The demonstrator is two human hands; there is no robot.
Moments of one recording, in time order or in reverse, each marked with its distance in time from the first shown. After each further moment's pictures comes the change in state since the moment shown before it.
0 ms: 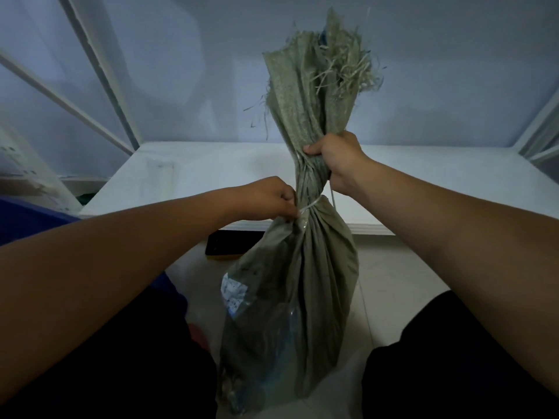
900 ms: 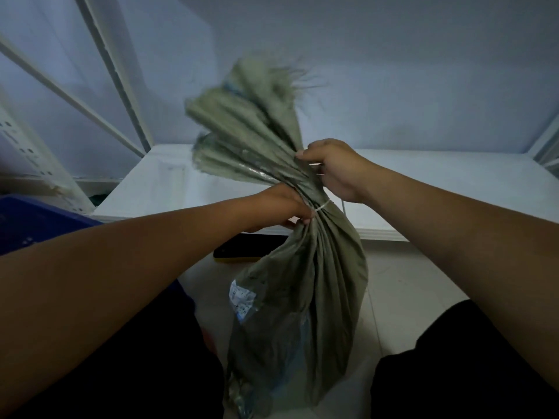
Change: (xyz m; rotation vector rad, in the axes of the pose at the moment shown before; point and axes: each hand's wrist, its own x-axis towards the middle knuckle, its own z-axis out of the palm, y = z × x) left_hand -0.011 0.005 0.013 -0.484 0.003 -0.091; right_hand 0.001 0.006 0.008 -0.073 -0.352 0.008
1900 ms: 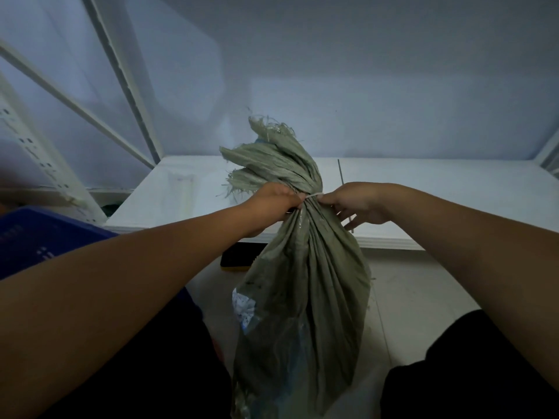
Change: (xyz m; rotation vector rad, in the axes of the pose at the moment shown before) left_hand 0.006 -0.006 -0.020 -0.176 0.280 -0.025; right_hand 0.002 0.026 -0.040 -0.603 -0.148 0.411
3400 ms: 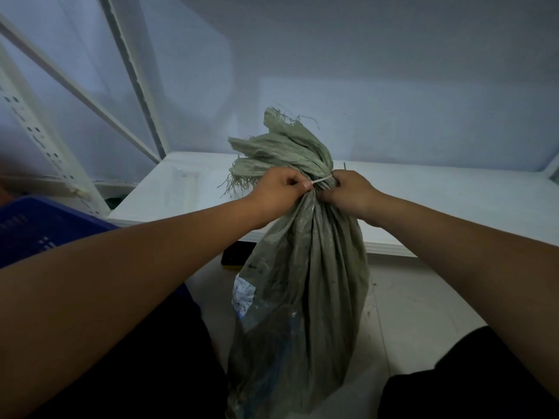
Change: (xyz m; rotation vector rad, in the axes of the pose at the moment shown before) left_hand 0.001 0.013 -0.002 0.134 0.171 0.243; right_hand -0.001 -0.015 0.018 -0.101 0.389 -0.394
